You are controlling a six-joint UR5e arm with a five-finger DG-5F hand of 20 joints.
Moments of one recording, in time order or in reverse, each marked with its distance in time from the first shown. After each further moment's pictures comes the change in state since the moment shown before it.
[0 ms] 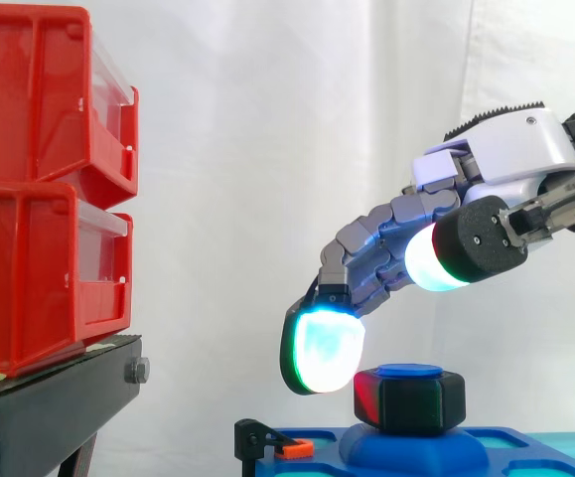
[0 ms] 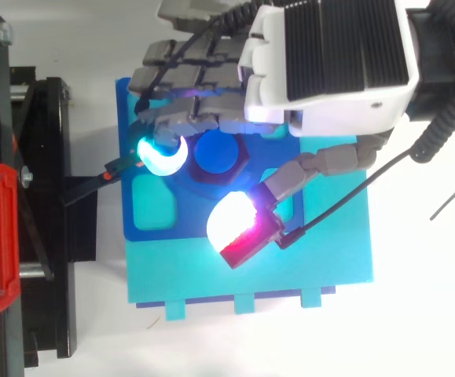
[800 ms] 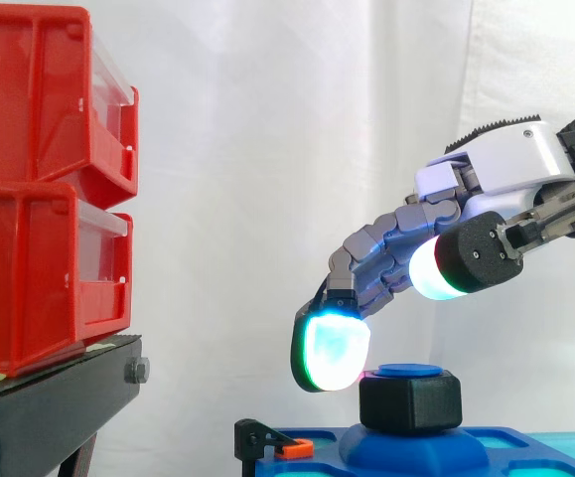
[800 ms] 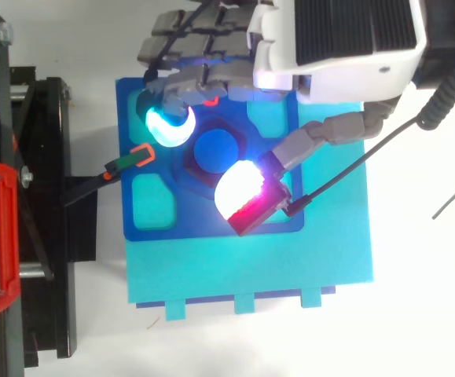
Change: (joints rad) arm -0.035 0.000 -0.001 -0.005 -0.030 -0.032
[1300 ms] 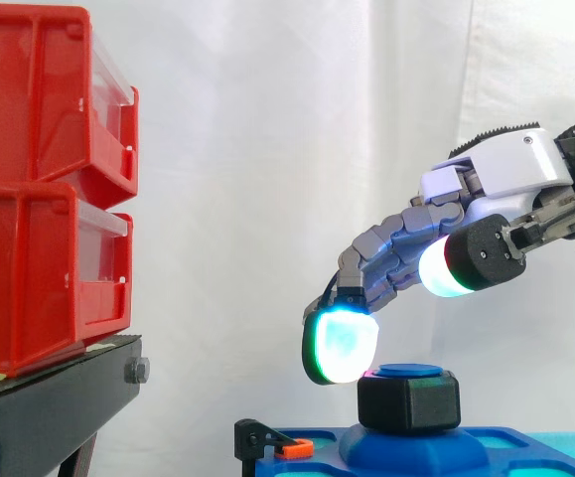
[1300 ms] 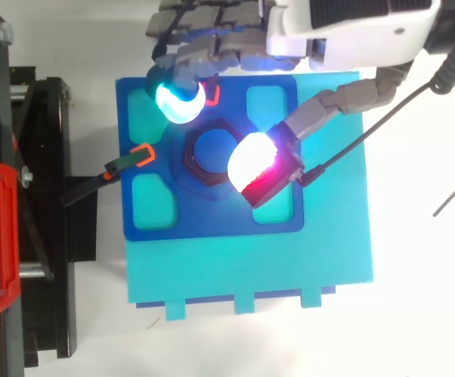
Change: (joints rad) arm -0.045 0.000 0.000 0.007 -0.067 -0.017
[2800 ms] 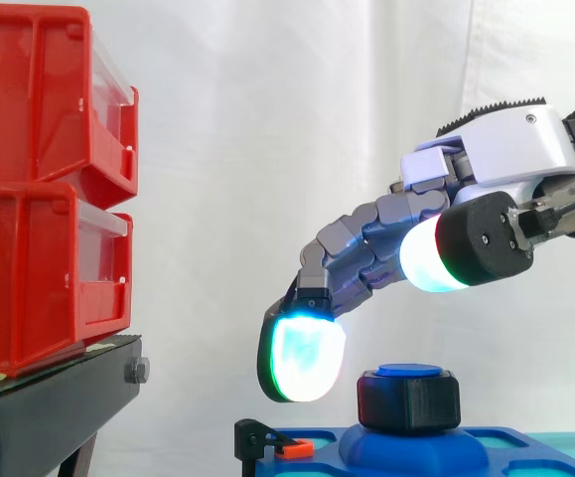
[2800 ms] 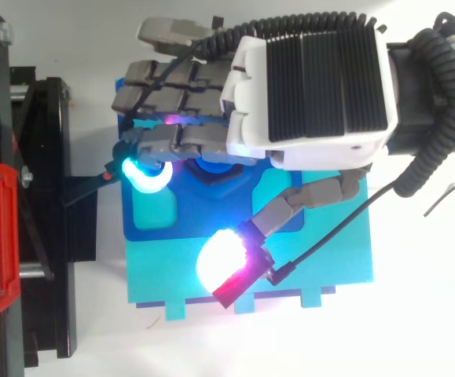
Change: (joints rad) arm 0.118 -0.011 -0.010 0.055 0.134 -0.006
